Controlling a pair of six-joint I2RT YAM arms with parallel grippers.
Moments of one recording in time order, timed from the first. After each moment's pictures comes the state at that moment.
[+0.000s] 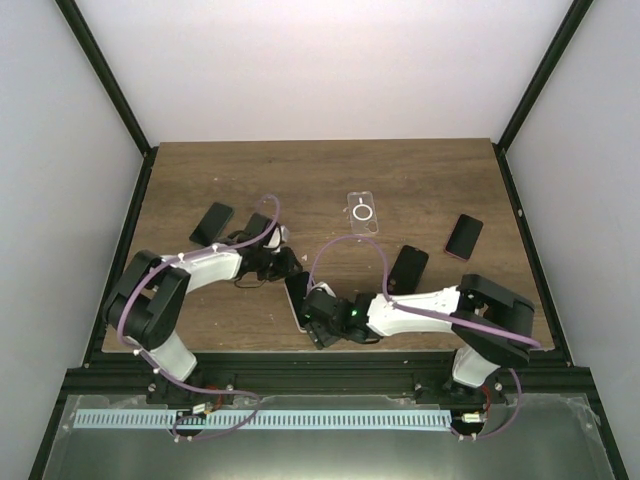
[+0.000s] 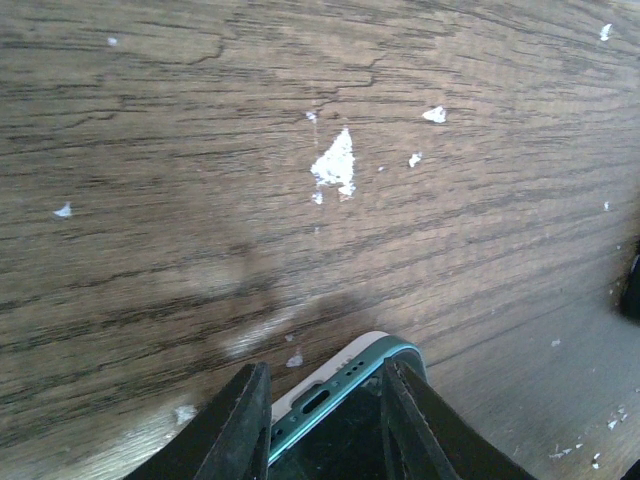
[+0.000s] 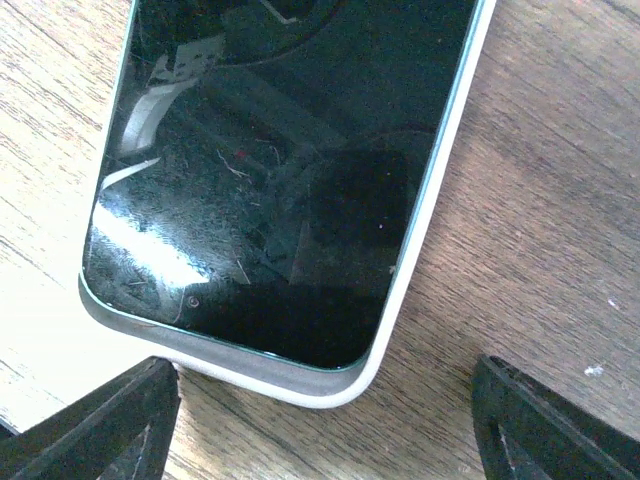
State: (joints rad) left arm -0.50 1.66 0.83 -0.22 0.39 -0.63; right arm 1.20 1.60 0.80 -0.35 0.19 0.55
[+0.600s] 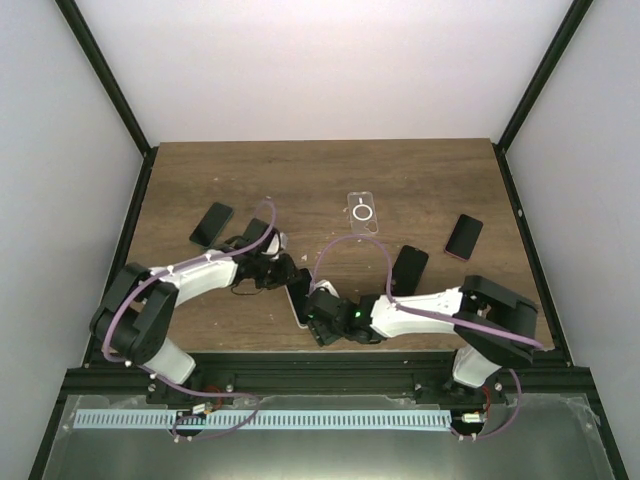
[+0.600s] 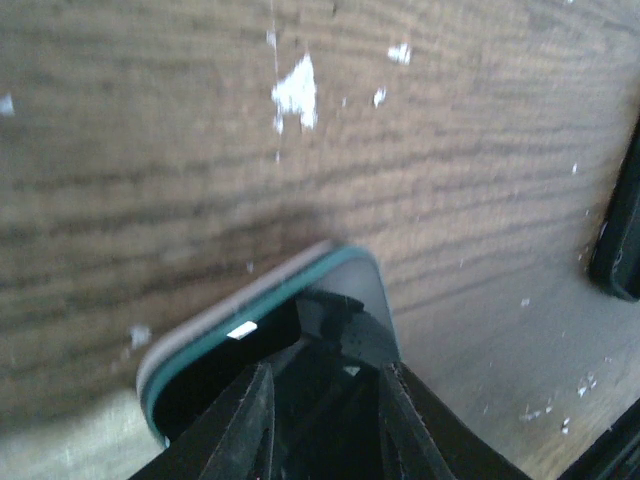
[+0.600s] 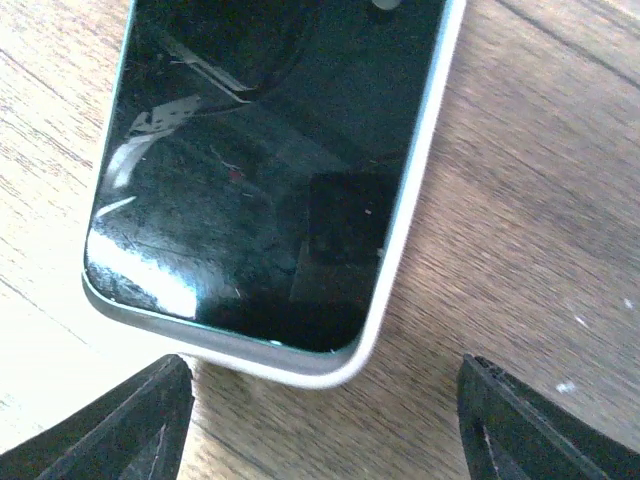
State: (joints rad) left arm -0.54 1.57 0.78 -0.25 0.39 -0.69; right arm 1.20 1.60 0.78 -0.29 0.22 0.55
